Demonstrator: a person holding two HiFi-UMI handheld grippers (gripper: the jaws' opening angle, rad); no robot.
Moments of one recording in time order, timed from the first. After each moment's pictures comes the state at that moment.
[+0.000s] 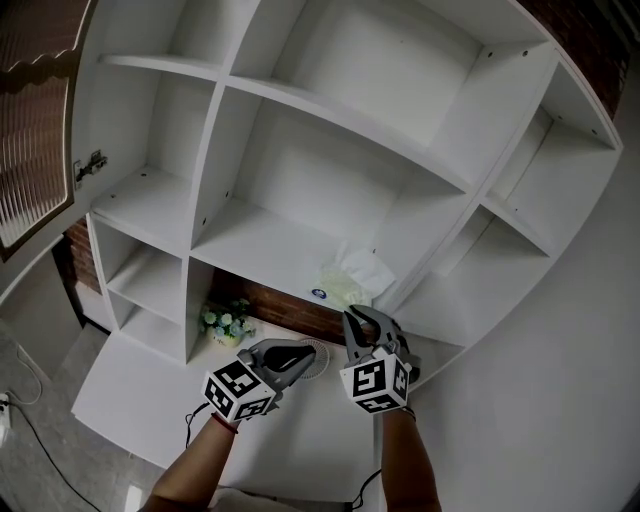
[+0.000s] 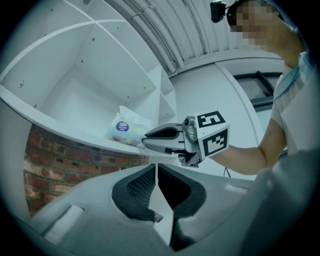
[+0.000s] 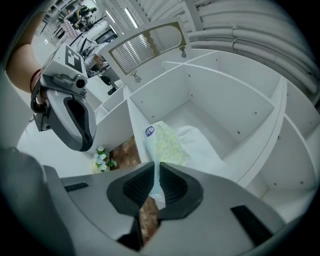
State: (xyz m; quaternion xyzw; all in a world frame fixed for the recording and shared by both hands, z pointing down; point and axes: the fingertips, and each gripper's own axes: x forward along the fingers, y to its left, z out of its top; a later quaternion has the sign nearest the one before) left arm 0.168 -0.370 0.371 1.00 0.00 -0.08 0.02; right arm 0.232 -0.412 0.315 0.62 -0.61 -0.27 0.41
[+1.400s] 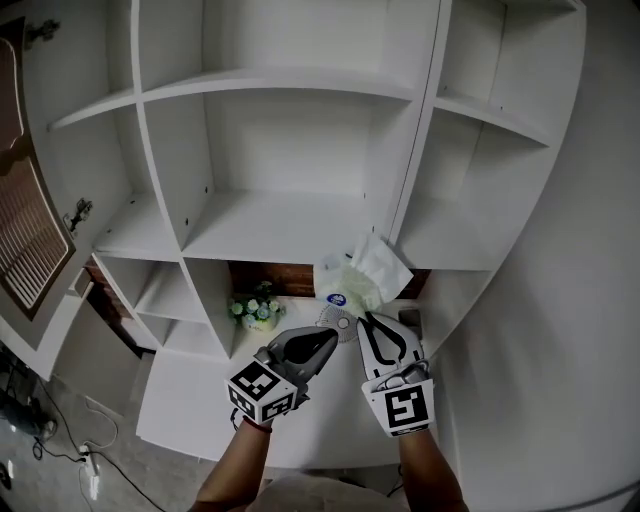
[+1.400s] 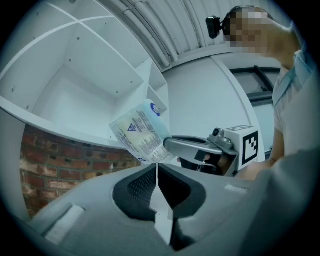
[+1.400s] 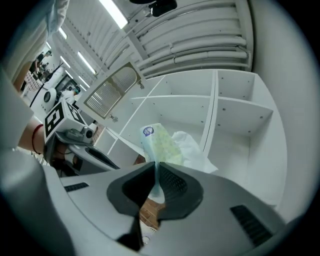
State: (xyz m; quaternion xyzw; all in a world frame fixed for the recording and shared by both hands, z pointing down) left arm 0.175 -0.319 0.378 1.00 0.01 -0.05 0.00; right arm 0.205 -0.303 0.331 0.71 -0.66 -0.21 0.13
